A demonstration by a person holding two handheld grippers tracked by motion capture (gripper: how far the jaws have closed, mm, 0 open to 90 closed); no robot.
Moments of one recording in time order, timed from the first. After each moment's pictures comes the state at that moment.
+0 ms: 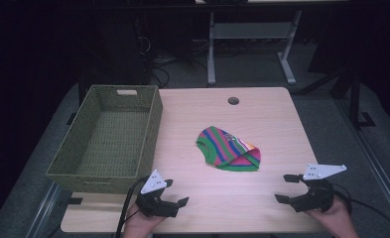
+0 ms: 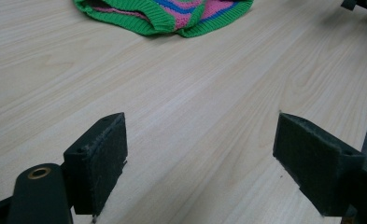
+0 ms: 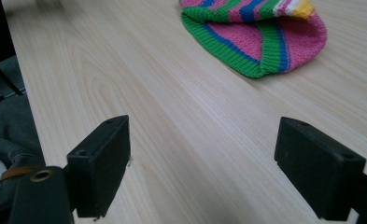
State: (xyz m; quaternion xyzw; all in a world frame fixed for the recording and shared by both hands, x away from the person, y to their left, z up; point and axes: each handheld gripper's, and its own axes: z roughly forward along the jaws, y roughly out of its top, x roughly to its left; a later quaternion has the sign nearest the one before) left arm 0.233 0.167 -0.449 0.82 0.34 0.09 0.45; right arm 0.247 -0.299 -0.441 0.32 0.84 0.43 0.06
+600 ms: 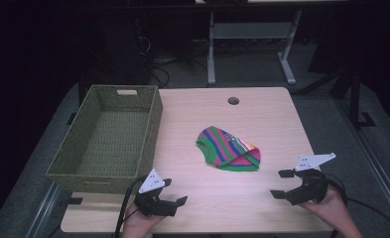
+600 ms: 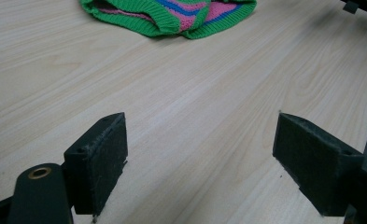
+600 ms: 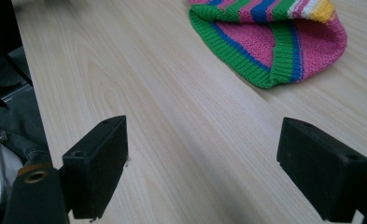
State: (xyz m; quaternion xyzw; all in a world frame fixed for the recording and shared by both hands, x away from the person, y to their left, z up) left arm 0.234 0.171 -0.448 0.82 0.34 0.10 0.45; right arm 0.268 -0.286 -0.429 0.31 0.86 0.40 0.02
